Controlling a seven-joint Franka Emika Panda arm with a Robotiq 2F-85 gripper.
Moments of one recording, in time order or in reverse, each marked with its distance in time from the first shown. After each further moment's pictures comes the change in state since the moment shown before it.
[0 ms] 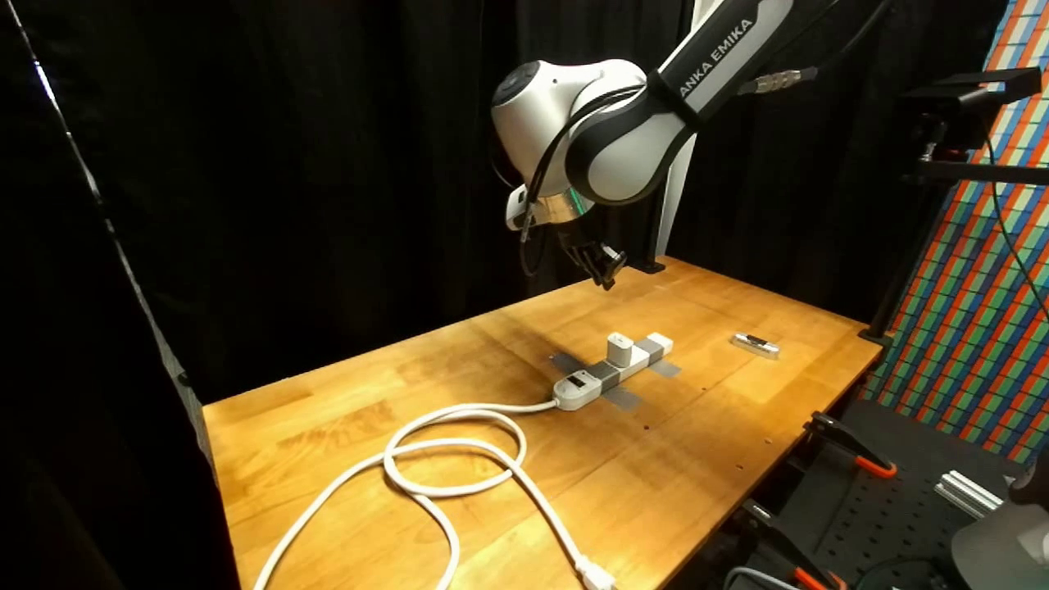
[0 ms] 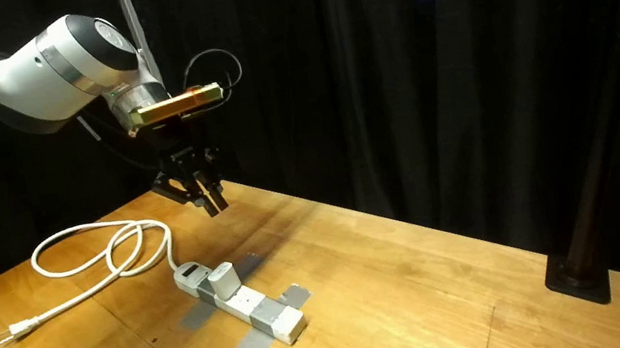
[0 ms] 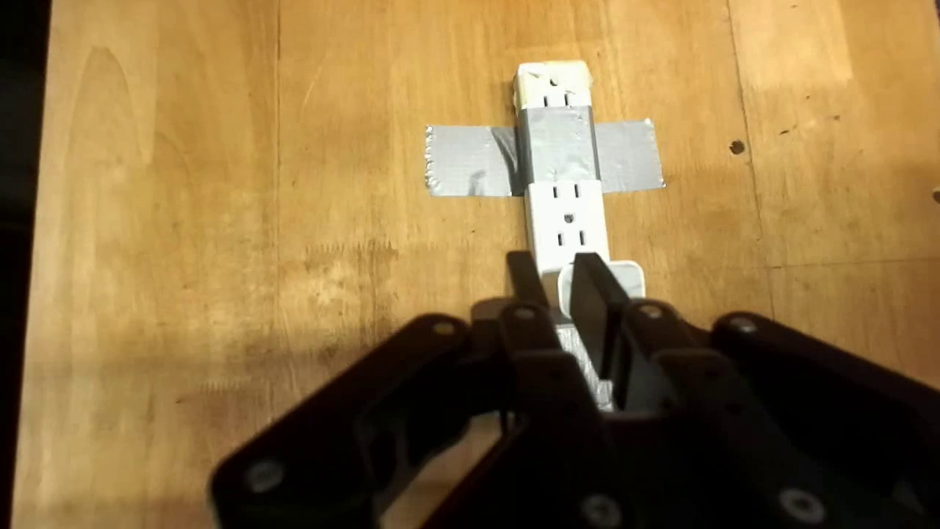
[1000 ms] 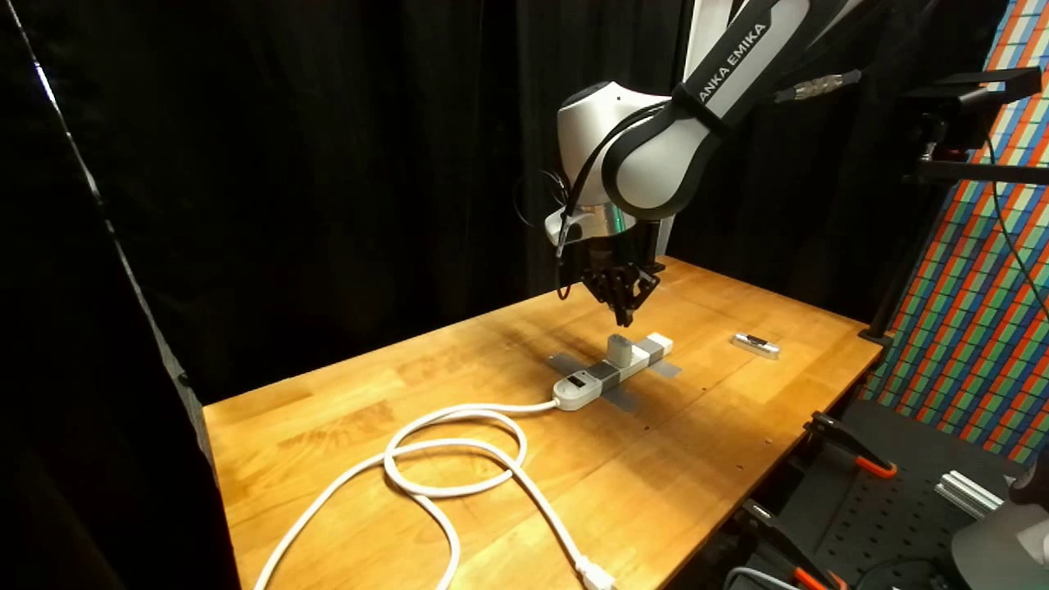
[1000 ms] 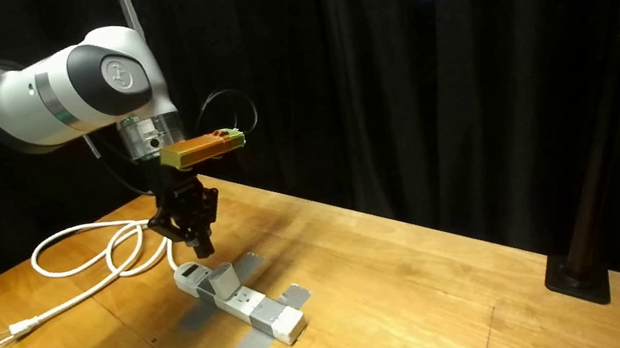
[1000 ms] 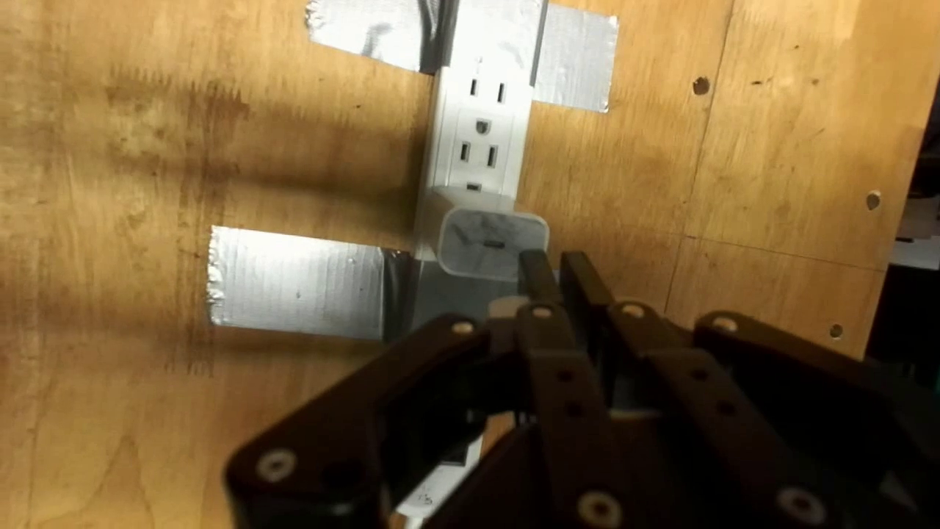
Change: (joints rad) arm -0.045 -0.045 -0.079 -0.171 0.298 0.242 -0.504
